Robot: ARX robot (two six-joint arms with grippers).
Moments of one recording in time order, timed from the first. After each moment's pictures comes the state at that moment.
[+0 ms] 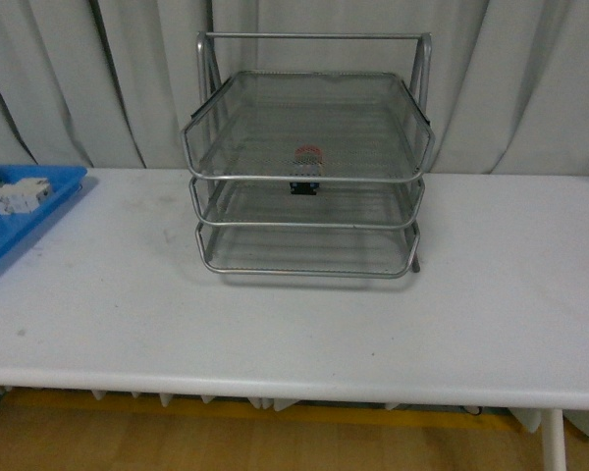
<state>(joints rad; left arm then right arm) 0.00 0.01 0.01 0.00 0.00 -0.01 0.00 0.08 0.01 0.03 0.00 0.01</state>
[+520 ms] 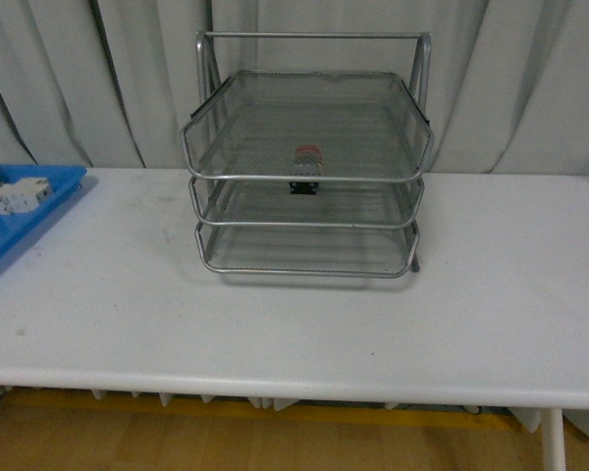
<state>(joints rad) 0.00 0.01 0.01 0.00 0.00 -0.01 0.00 0.00 0.01 0.00 0.00 0.00</state>
